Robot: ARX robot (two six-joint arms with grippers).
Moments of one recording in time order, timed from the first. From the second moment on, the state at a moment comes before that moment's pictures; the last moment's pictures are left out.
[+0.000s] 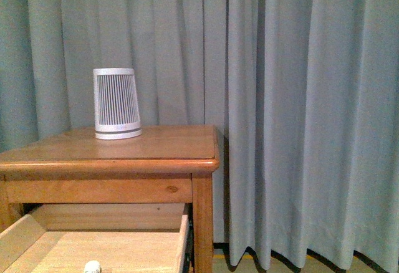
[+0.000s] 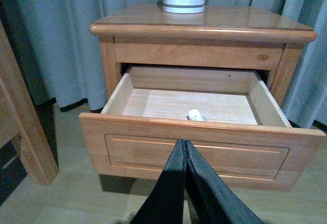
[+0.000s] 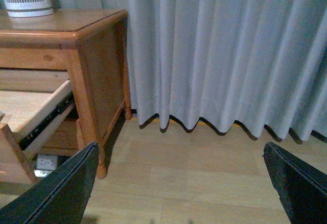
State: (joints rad) left arm -0.01 0.01 0.01 0.00 0.00 0.00; right arm 0.00 0.00 0.01 0.00 0.00 0.00
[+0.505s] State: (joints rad) left arm -0.01 0.00 0.01 0.00 0.00 0.00; right arm 0.00 0.00 0.01 0.00 0.00 0.00
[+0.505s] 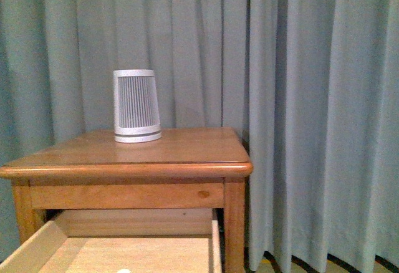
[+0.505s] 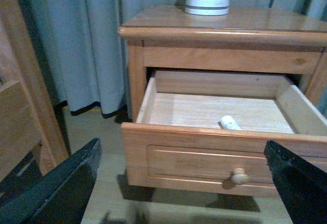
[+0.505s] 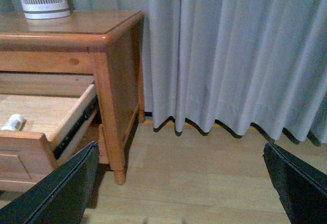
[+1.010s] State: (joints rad) left arm -0.01 0.00 0.01 0.00 0.00 0.00; right arm 0.01 0.01 0.01 0.00 0.02 0.00
